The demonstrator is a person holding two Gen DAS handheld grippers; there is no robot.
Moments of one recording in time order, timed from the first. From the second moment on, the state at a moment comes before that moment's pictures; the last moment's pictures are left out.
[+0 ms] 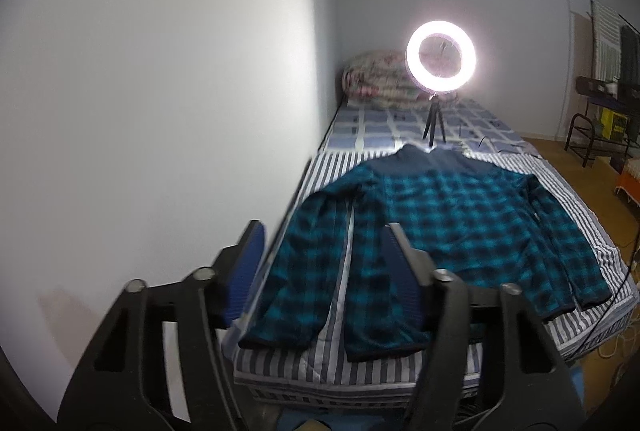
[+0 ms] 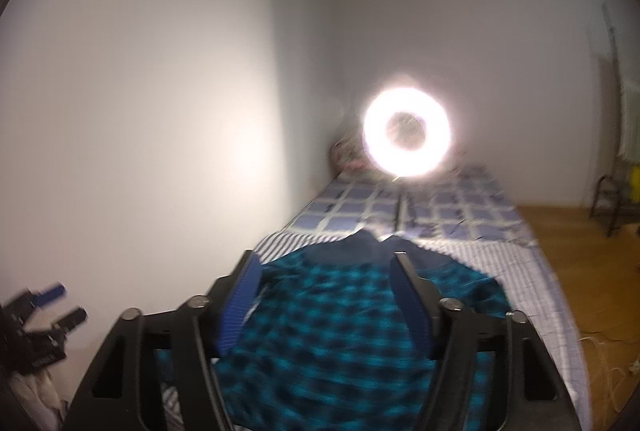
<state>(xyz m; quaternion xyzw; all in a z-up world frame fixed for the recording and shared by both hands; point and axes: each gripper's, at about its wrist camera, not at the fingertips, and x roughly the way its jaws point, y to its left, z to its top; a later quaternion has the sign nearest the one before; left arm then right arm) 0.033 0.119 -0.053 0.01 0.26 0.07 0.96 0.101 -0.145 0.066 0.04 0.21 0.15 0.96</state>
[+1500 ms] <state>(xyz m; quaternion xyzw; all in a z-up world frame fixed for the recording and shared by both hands) 0.142 0.196 -0.195 -0.06 0.40 0.05 0.91 0.480 0.136 -0.220 -0.09 0.43 0.30 0.85</state>
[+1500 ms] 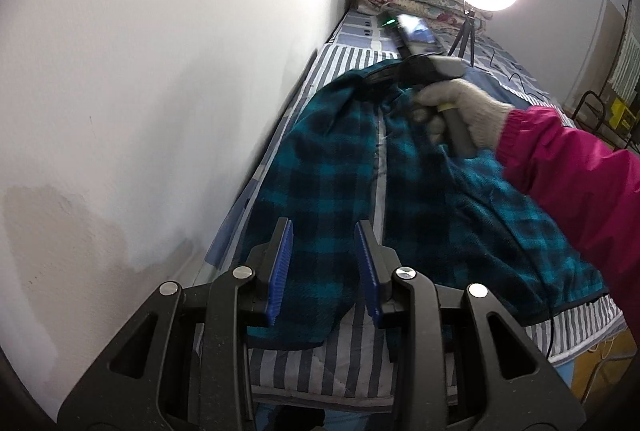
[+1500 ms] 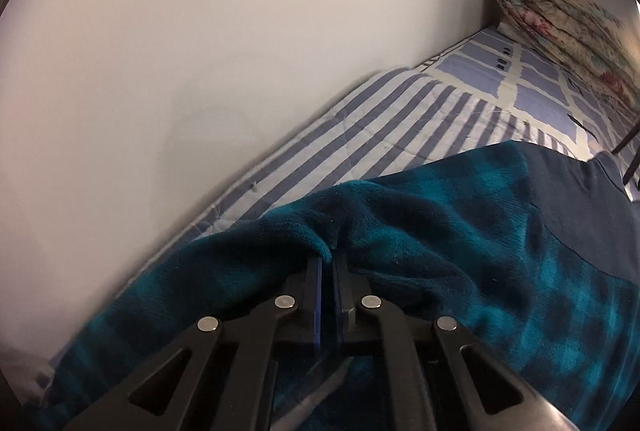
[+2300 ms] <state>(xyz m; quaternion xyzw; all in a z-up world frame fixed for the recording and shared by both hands) 0.187 0.200 -0.240 -0.05 0.46 0.04 0.89 0.461 0.010 -0.253 -0.09 0.45 0.24 0.86</state>
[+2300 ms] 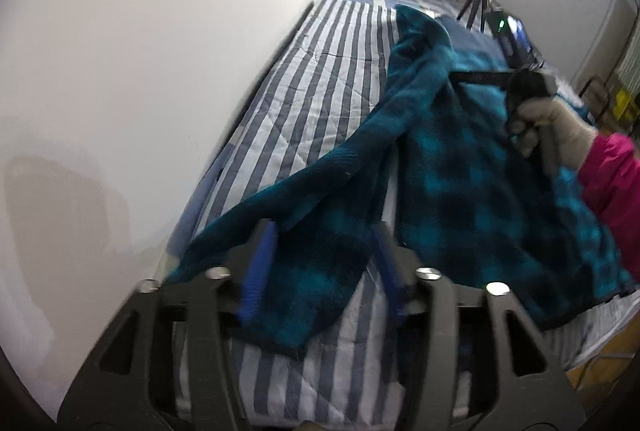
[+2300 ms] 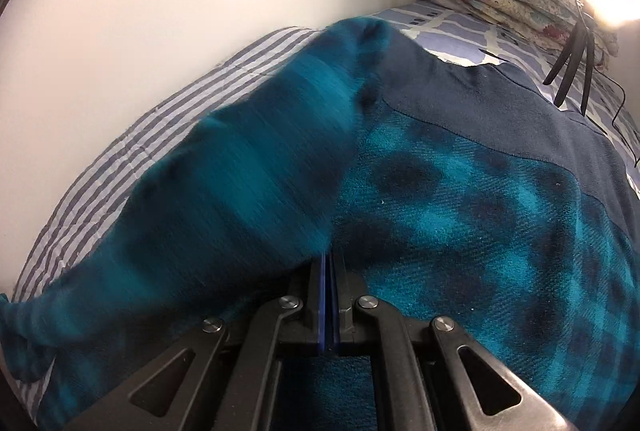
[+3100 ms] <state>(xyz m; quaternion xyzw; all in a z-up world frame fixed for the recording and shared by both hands) 0.189 0.119 -0.178 0.03 0.42 -0.11 0.90 0.442 -0.039 -0.194 0.07 0.44 0.30 0.84</state>
